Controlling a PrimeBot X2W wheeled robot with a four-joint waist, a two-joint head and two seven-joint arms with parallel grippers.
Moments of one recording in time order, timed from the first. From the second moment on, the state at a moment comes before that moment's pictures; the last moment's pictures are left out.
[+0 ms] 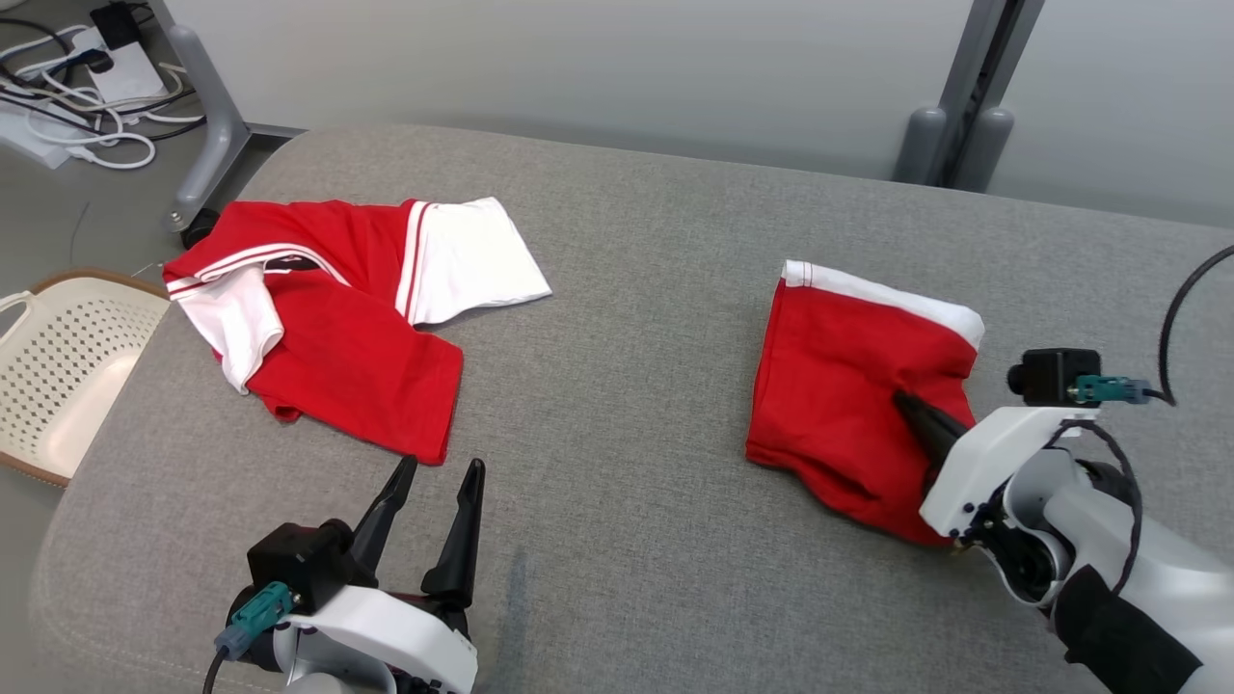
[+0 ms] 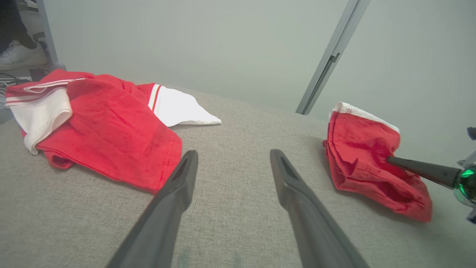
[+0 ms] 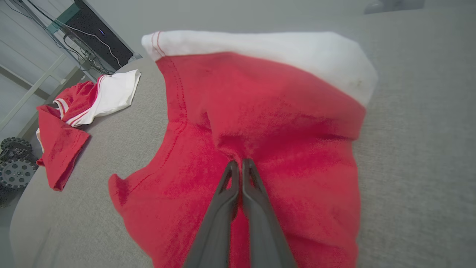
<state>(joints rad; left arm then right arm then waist) -0.16 0.28 -0.53 0.21 -0.70 0.13 -0.26 -0.77 -0.32 1.12 0.93 1.36 0.13 -0.17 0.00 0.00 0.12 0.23</state>
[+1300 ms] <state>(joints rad) -0.12 0.32 -0.47 0.15 -0.72 0.16 -0.26 -0.59 -0.46 0.65 0.75 1.10 0.13 -0.26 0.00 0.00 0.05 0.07</state>
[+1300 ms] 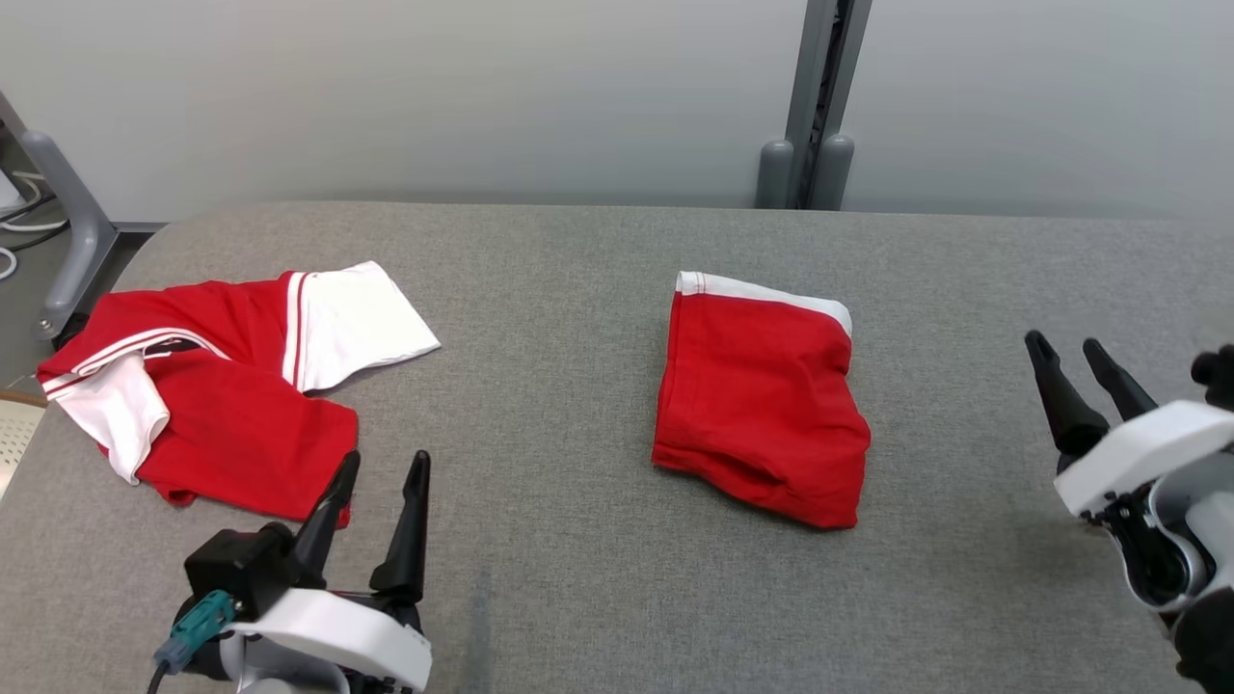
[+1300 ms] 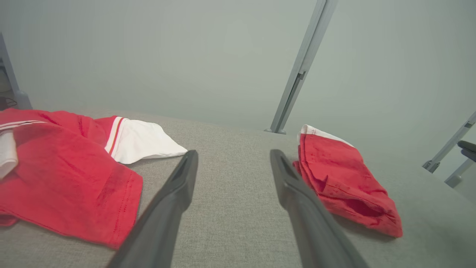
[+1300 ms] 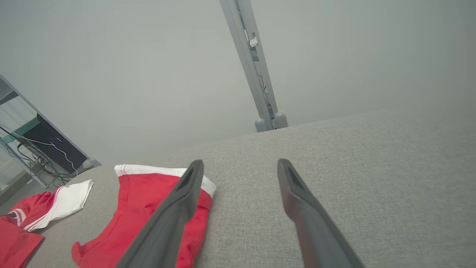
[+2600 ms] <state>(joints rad) -0.11 0.31 -0.46 0.15 -0.71 0.16 -0.26 -0.59 -0.24 0.51 0.91 1.00 0.13 0.05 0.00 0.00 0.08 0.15</state>
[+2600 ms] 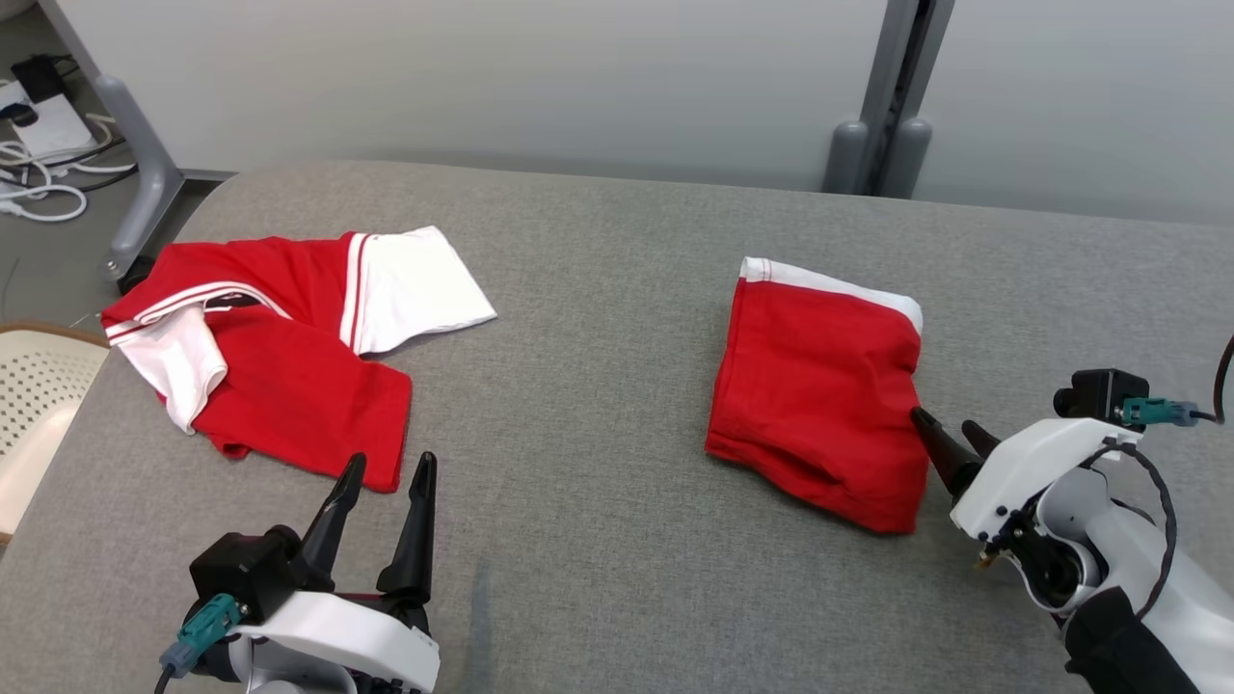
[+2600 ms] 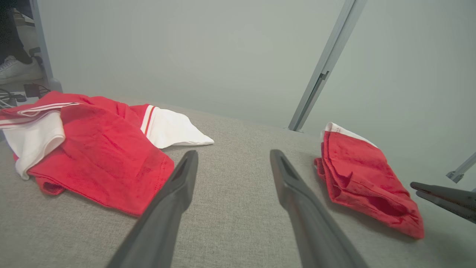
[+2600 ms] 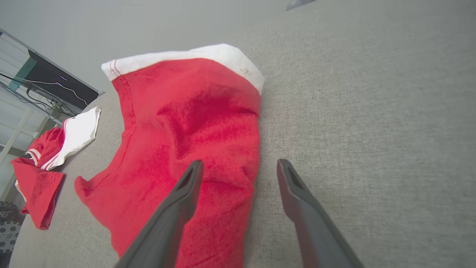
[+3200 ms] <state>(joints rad) -0.14 0.29 -0.46 0.17 -0.70 0.14 -0.26 -0.73 -0.21 0.47 1.15 1.08 0.13 0.12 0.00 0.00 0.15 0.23</state>
